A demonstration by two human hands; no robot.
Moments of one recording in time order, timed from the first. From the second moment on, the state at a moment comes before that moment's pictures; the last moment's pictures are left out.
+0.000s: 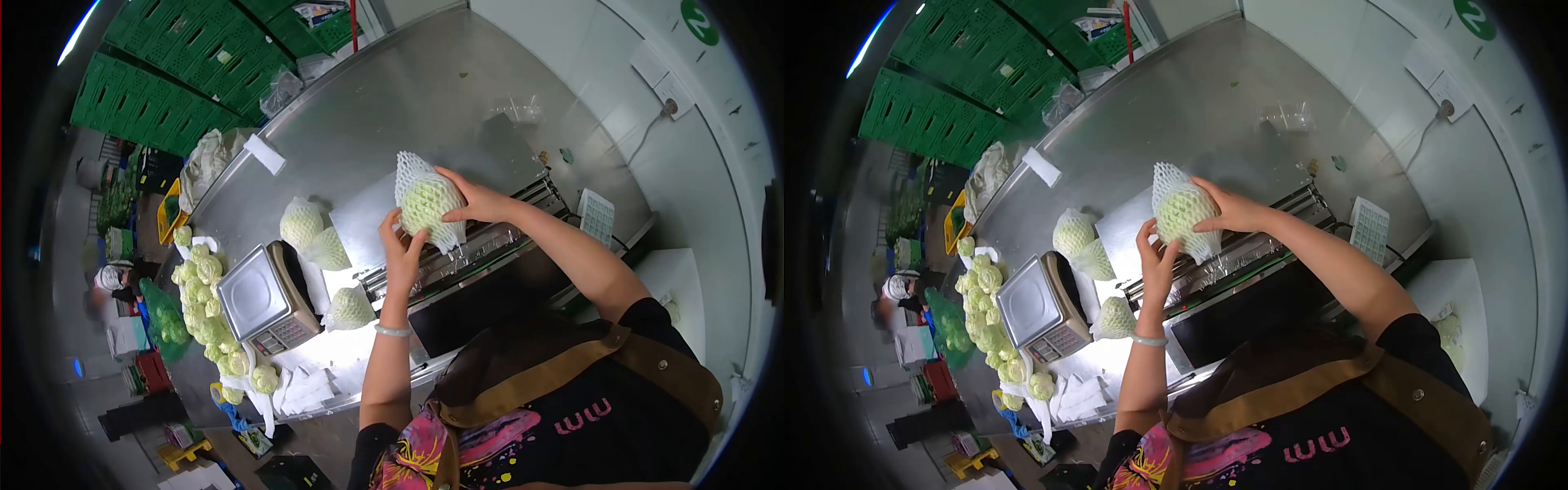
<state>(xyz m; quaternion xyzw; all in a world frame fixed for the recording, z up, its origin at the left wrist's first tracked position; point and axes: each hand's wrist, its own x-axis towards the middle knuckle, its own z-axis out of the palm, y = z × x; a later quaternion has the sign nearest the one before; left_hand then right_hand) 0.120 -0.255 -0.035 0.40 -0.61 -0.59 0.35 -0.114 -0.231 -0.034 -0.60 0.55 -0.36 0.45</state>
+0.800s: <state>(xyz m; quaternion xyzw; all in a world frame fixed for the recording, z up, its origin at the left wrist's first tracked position) 0.240 -0.241 0.082 0.21 -0.41 -0.80 0.38 -0.182 -0.117 0.071 -0.35 0.30 -0.58 0.67</state>
